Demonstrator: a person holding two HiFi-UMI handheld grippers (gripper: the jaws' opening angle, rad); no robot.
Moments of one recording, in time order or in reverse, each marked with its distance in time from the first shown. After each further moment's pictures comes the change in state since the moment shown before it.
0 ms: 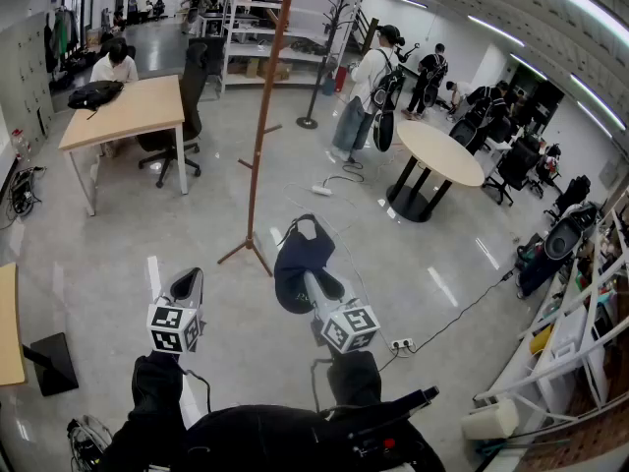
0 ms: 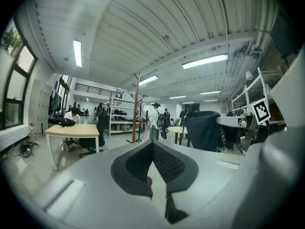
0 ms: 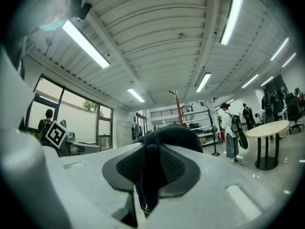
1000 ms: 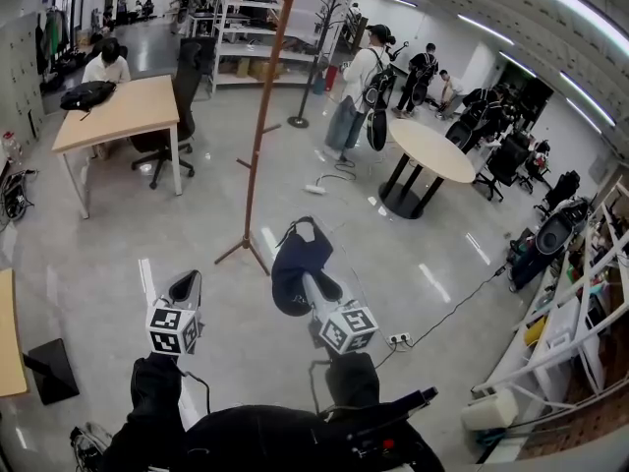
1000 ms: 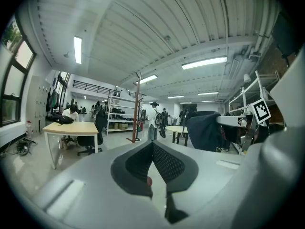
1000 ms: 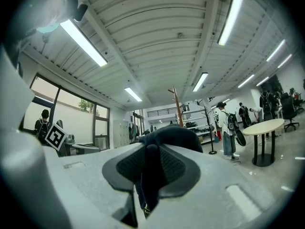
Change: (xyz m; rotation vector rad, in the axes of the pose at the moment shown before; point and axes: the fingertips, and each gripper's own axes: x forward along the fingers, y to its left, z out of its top) left arm -0.016 0.026 -0.005 -0.013 0.013 -0.037; right arm 0.003 0.031 -0.002 0.019 0.004 -0.048
